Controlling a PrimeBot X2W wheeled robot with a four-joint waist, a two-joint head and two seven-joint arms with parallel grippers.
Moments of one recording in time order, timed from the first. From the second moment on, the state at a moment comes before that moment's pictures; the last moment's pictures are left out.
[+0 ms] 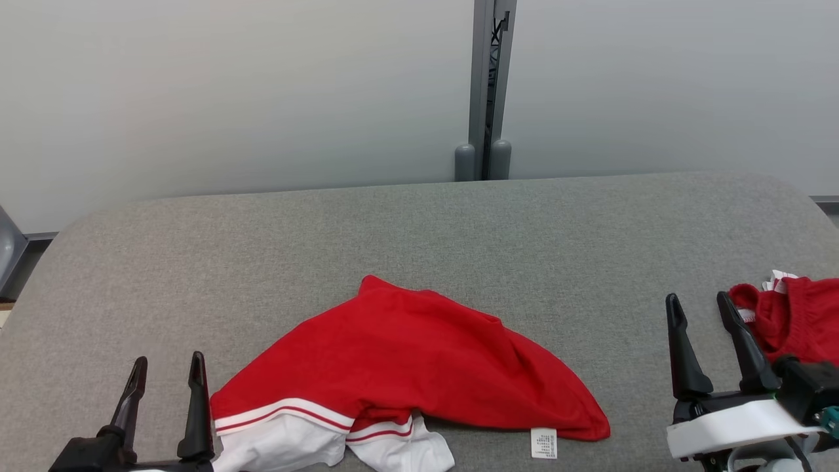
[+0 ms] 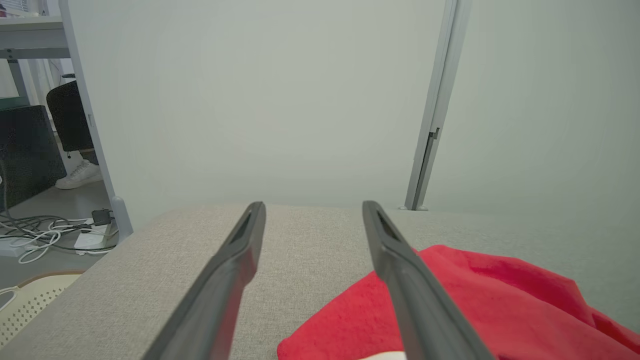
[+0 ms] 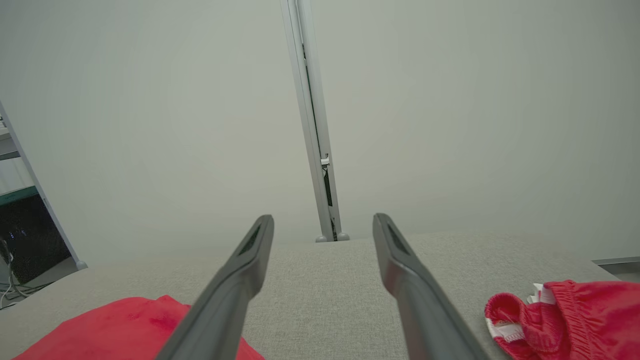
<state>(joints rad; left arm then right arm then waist) 0.15 0.29 -0.18 -0.01 -0.44 0.19 -0.26 -0.04 -0.10 0.06 0.15 0.30 0.13 -0.26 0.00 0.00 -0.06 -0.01</state>
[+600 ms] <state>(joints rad) 0.16 0.26 -0.12 -0.03 -0.39 0.15 -0.26 -0.05 -0.08 0.06 0.15 0.29 0.13 -0.26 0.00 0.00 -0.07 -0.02</state>
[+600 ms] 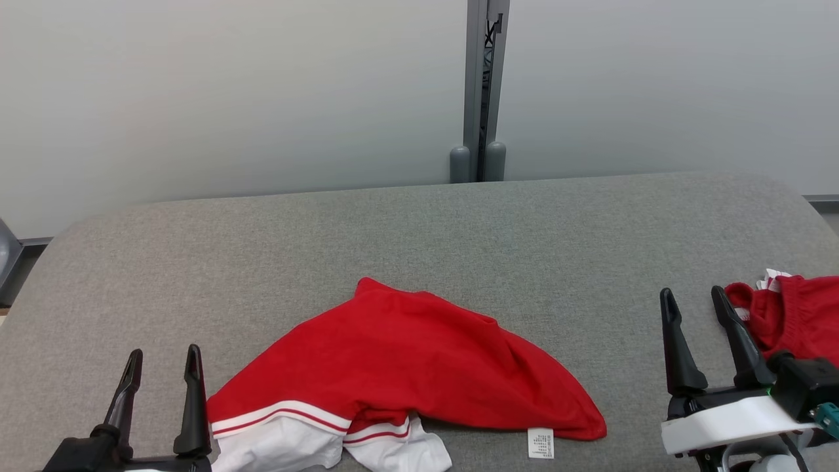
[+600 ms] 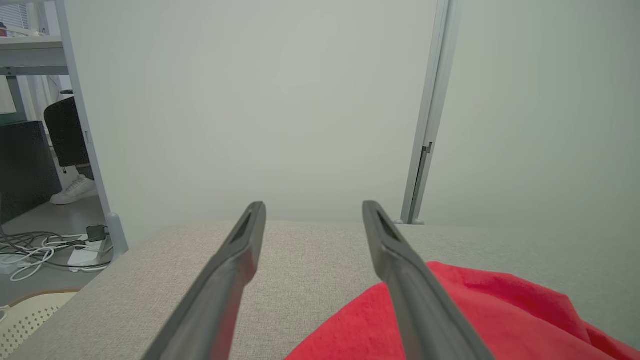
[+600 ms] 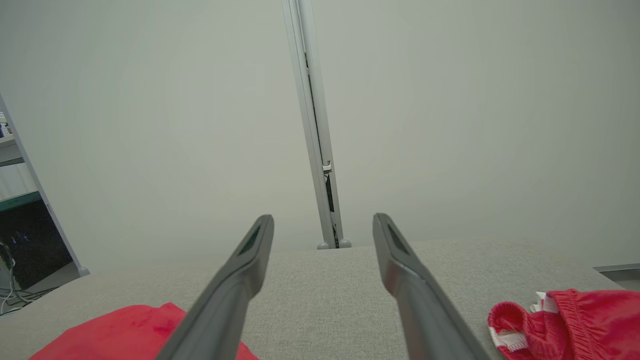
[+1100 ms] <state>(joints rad) 0.18 0.27 -0.11 -0.03 -0.42 0.13 -0.19 -0.05 -0.09 0.05 0.18 0.29 0.13 -0.23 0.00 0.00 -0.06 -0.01</state>
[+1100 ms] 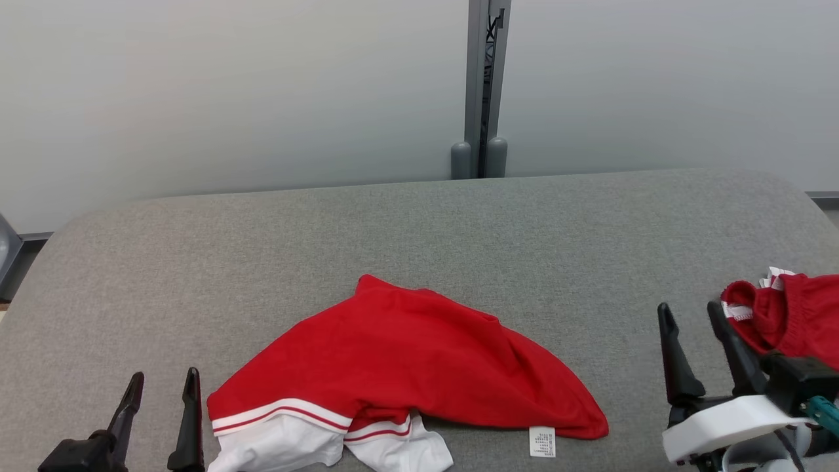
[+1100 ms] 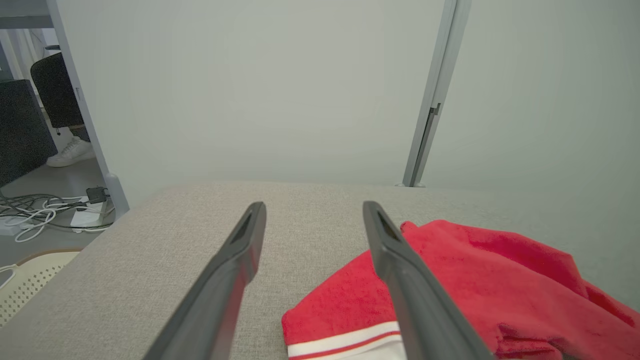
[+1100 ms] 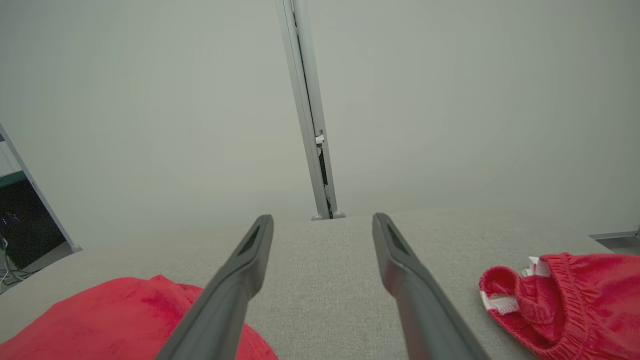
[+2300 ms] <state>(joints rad) 0.07 0.29 -0.28 0.30 -0.54 -0.02 0.19 -0.15 -0.09 0.19 0.54 0.38 0.13 0.19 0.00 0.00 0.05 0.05</state>
